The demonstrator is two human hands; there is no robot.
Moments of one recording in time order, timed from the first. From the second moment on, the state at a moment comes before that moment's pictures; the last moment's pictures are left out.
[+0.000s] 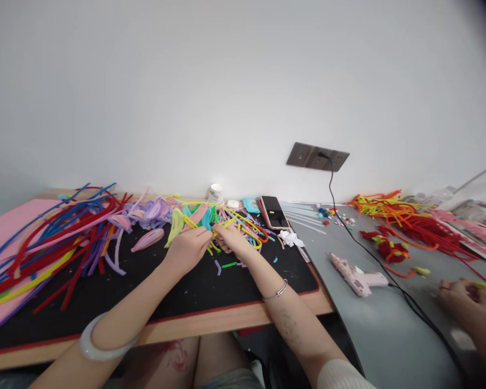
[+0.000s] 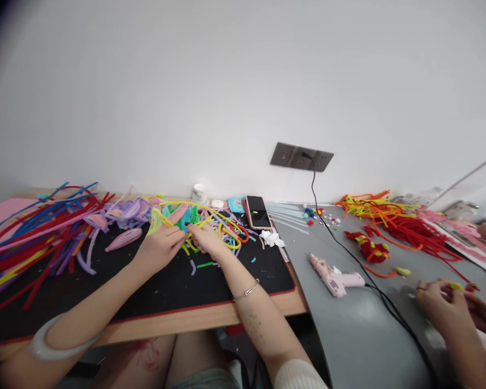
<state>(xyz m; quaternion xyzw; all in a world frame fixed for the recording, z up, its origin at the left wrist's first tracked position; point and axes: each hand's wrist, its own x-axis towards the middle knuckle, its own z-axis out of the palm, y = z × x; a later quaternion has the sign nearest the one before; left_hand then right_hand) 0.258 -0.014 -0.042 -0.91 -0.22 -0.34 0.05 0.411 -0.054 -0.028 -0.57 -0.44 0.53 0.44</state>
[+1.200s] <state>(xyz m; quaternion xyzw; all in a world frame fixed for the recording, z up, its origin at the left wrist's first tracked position) 0.268 -0.011 -0.037 -0.70 -0.27 -0.34 -0.57 0.407 -0.054 -0.029 -0.52 -0.55 0.35 0.55</state>
